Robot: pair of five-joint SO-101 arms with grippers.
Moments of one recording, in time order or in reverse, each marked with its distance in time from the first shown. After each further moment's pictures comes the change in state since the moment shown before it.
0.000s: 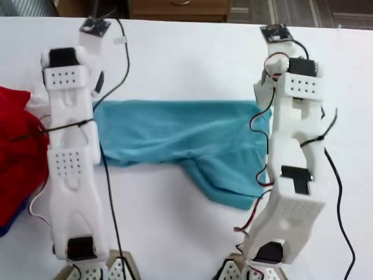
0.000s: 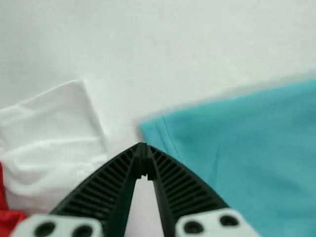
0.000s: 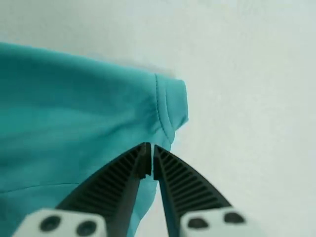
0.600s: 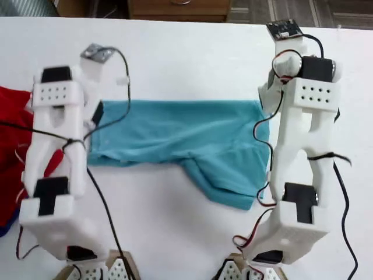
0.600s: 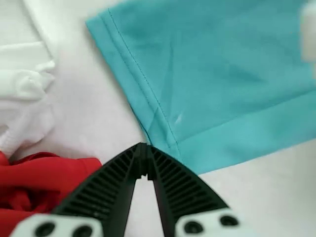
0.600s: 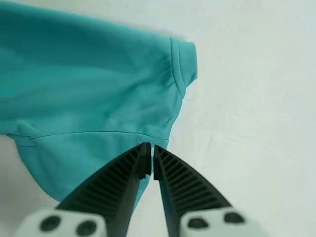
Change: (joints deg) left arm -0.1 -46.0 75.3 -19.2 -2.7; right arm -1.1 -12.0 0.0 14.4 0.0
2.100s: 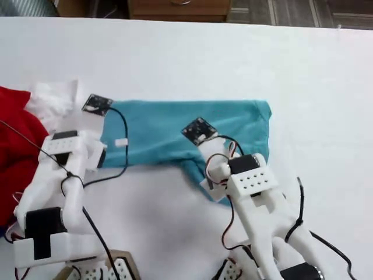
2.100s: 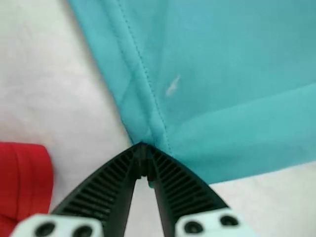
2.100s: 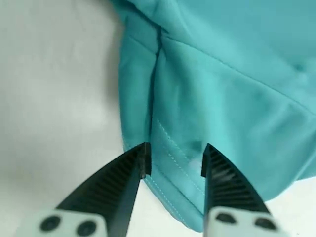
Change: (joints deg) left arm -3.5 -13.4 45.3 -35.6 -0.1; right arm -25.0 -39.8 82.3 -37.0 3.3
